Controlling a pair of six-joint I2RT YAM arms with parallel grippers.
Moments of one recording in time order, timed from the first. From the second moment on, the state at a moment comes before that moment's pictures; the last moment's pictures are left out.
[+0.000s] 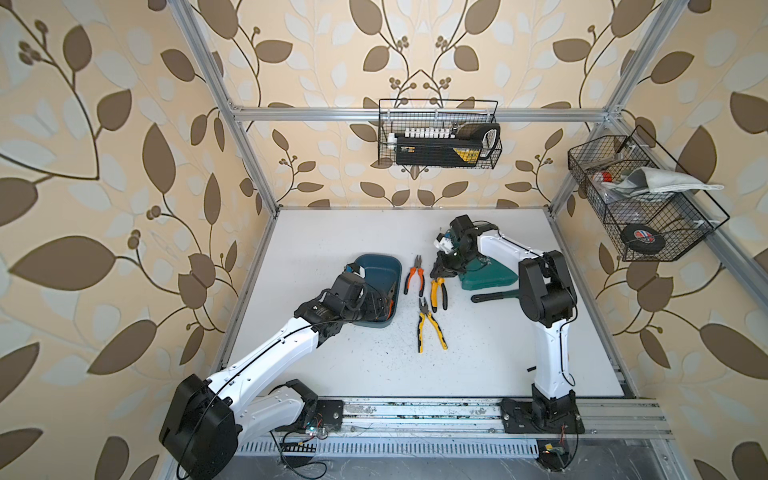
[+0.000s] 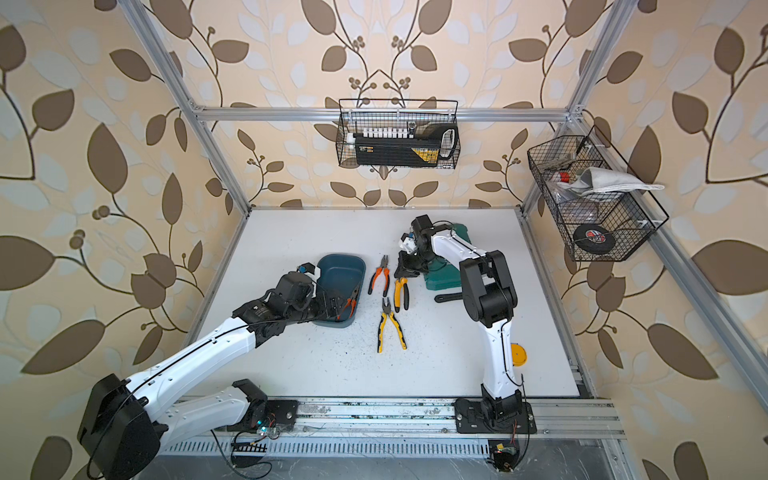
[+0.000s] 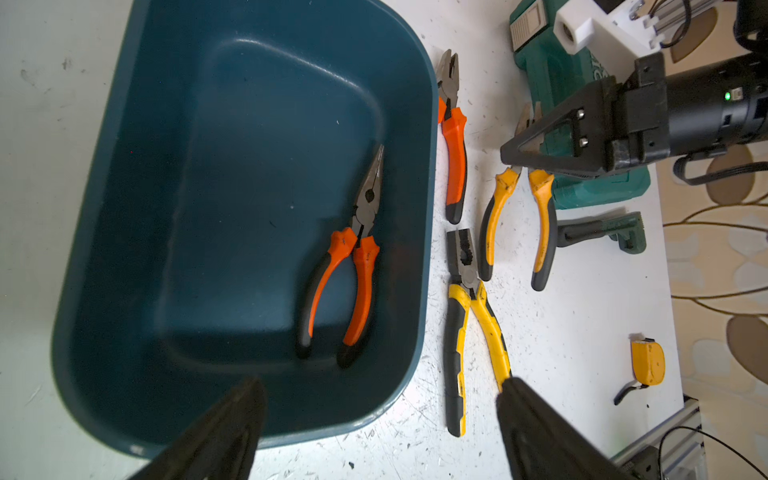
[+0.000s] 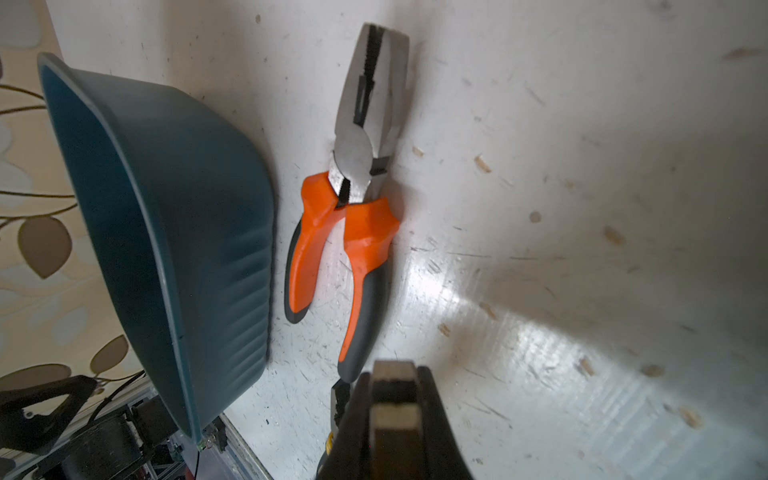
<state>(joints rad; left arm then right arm) -0.61 1.08 0.70 -0.43 0.06 -0.71 0.32 2.18 1.68 -0.83 -0.52 0.26</state>
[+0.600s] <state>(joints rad) -0.61 1.08 0.70 -0.43 0.05 -0.71 0.33 2.23 1.71 -0.85 -0.49 0.26</state>
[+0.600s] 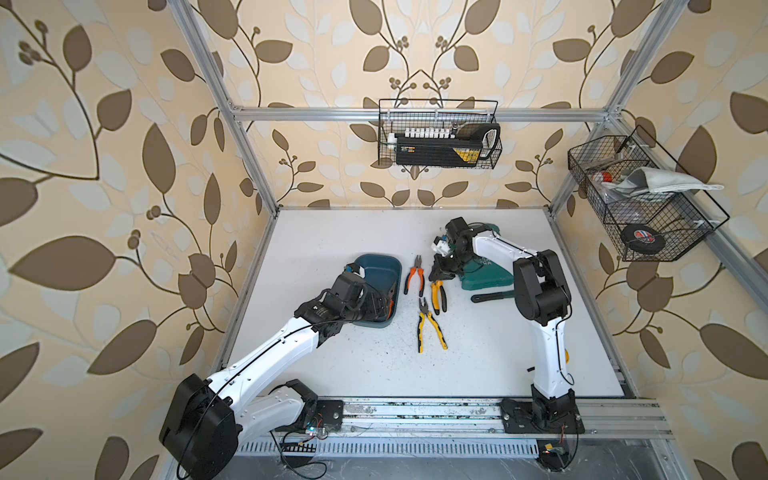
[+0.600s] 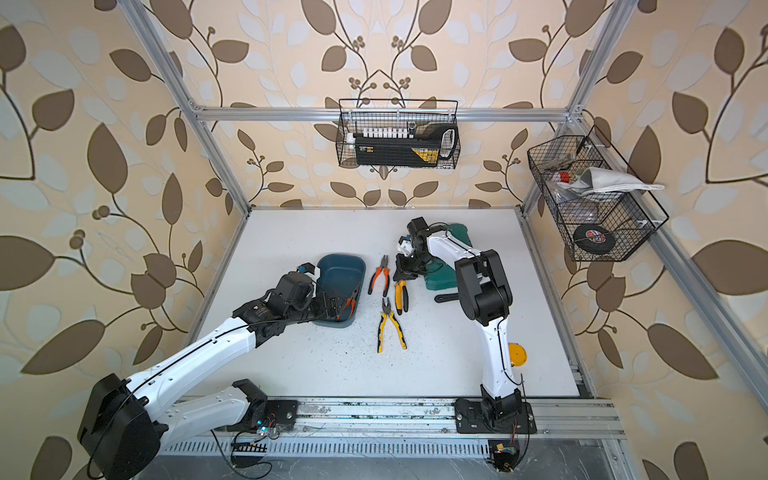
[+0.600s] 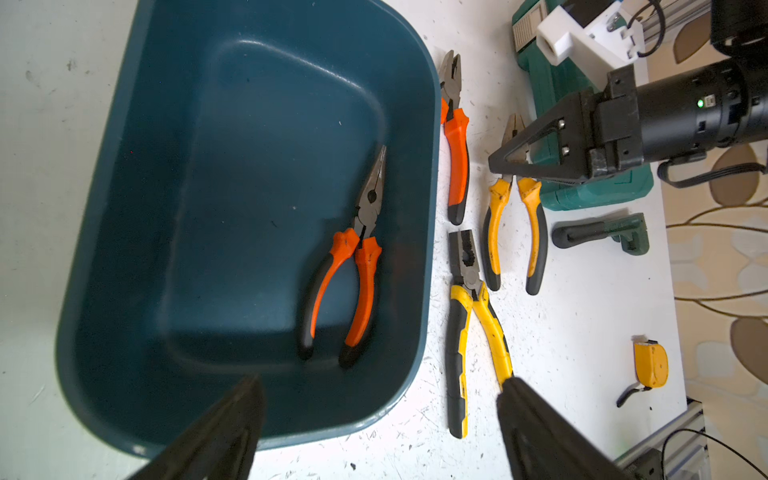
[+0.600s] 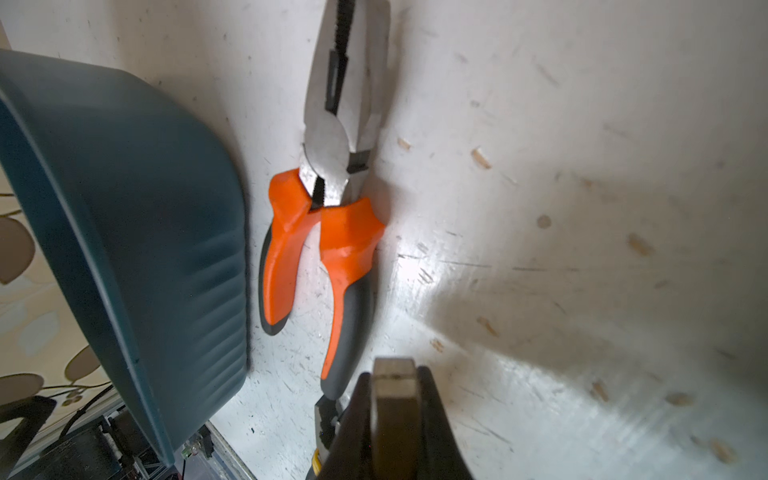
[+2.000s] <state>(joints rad) -0.46 1.31 0.78 -0.41 0.25 -0.65 0.50 1.47 0.94 -0.30 -0.18 0.39</state>
